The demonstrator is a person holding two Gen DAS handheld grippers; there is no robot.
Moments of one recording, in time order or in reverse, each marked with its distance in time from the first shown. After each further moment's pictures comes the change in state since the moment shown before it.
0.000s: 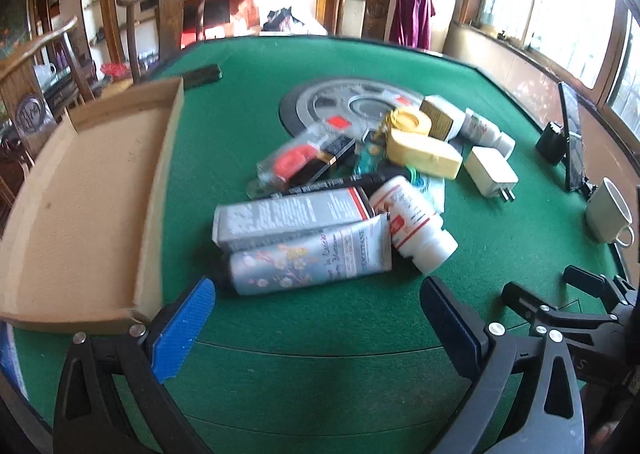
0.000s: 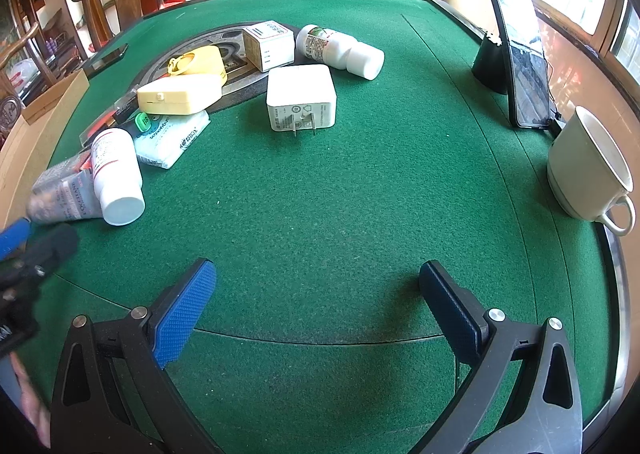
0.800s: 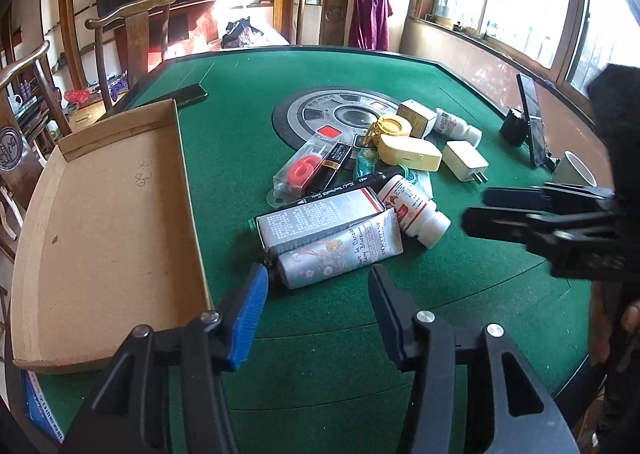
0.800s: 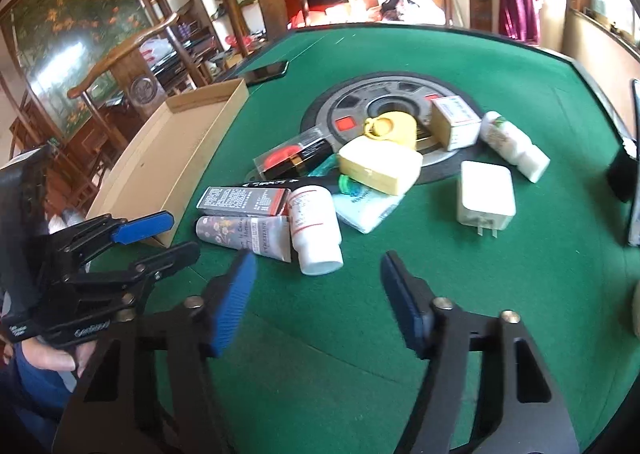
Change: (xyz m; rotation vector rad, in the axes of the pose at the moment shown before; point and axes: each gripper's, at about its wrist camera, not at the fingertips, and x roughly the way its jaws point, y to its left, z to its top) left arm -0.028 0.038 -0.002 0.114 -0.003 -0.128; right arm -0.033 0.055 0.033 -0.240 -0.058 0.454
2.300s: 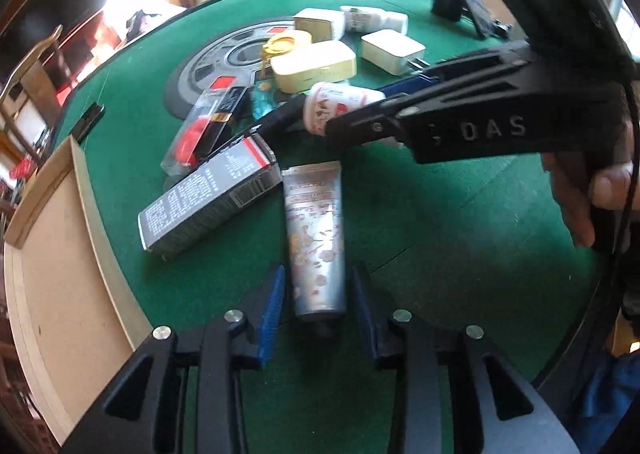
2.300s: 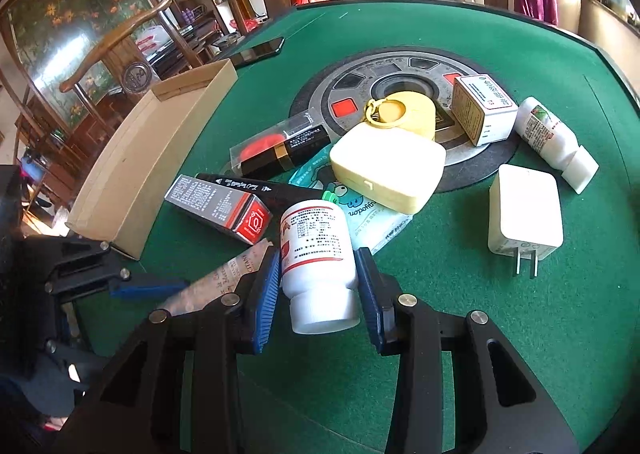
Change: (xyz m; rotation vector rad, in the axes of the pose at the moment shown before) left arm 0.043 -0.052 0.001 0.373 0.270 -0.059; right arm 0.048 -0.016 0.015 0.014 0.061 0.037
